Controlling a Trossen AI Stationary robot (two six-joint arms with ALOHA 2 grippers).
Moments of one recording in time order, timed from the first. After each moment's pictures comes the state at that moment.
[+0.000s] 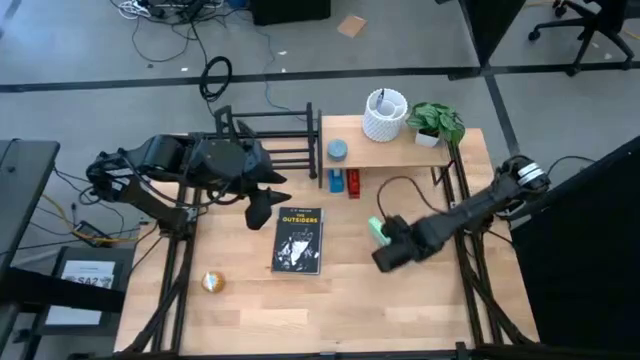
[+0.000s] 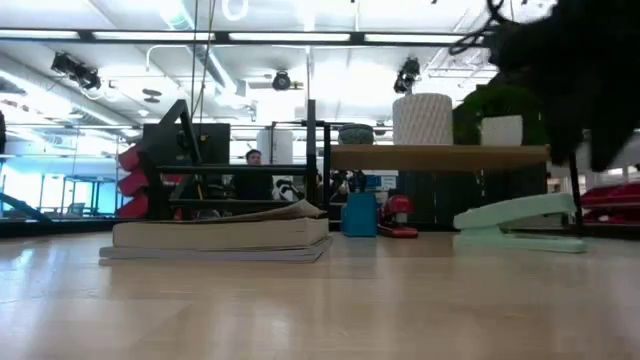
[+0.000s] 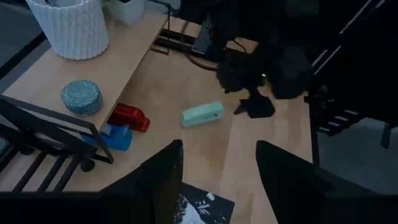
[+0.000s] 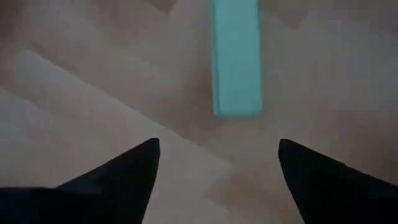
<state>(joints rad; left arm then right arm) -0.17 1.41 1.93 -1.11 -0.23 -0.40 0.50 1.52 1.02 -1.03 0.23 1.59</state>
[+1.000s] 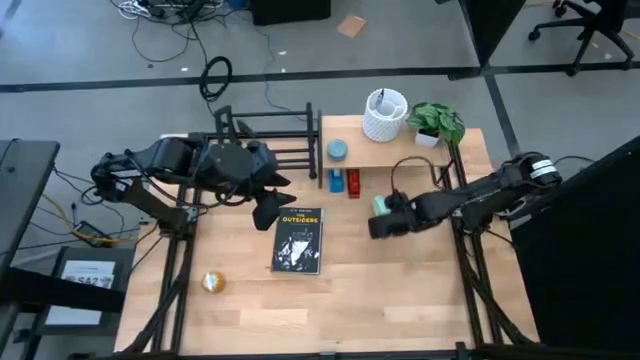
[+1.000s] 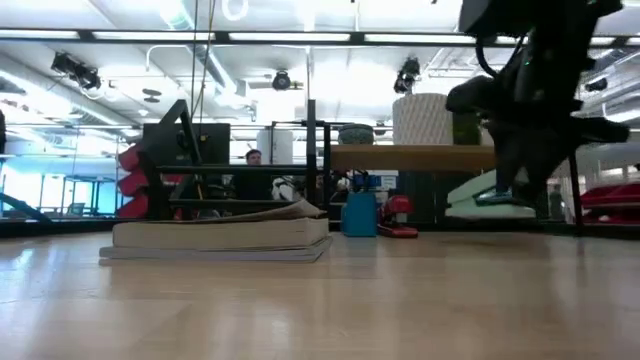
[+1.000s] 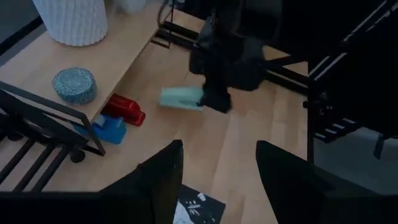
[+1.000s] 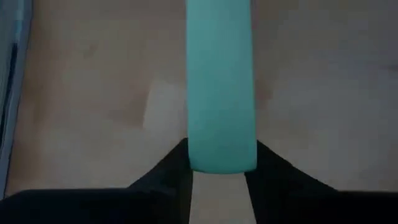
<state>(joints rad) -0.17 1.44 1.93 -1.10 -0.24 -0.48 0.14 1.37 0.83 -0.82 0.26 1.55</state>
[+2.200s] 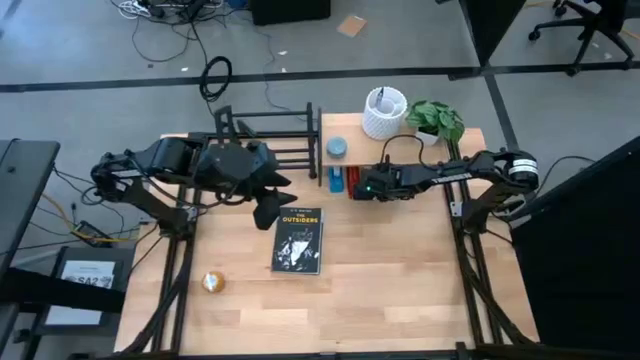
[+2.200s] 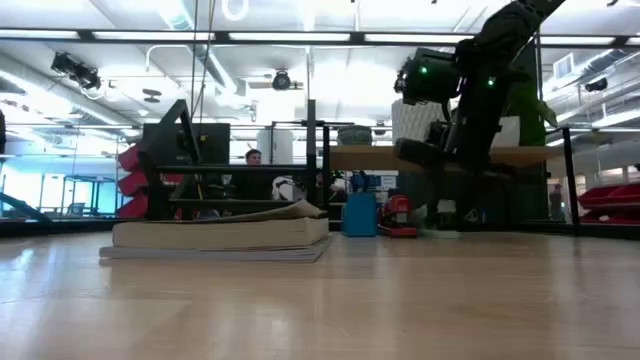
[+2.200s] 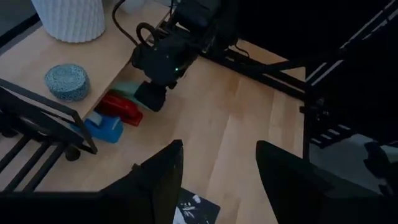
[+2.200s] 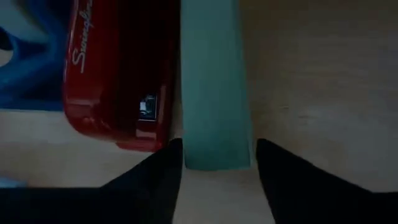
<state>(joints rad) -0.17 1.44 1.93 -1.09 -0.24 -0.51 -0.21 1.55 0.83 -0.50 0.29 1.31</state>
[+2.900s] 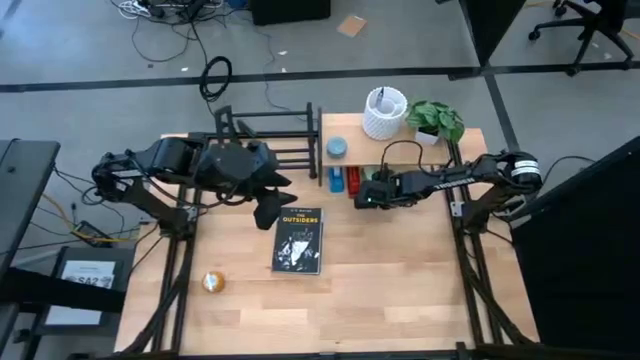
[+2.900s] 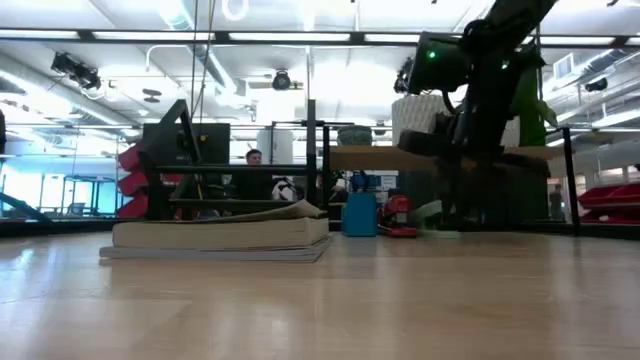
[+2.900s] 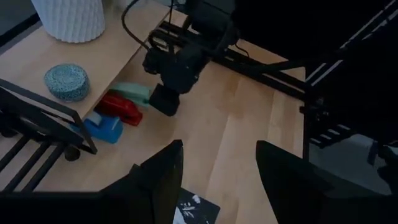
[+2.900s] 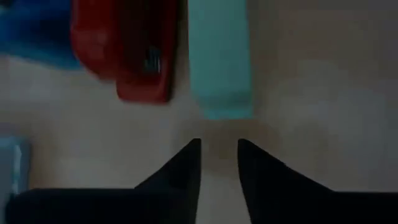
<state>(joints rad) -0.17 1.44 1.93 -1.09 -0.24 -0.51 -0.15 1.54 0.85 -0.54 0.32 1.34</state>
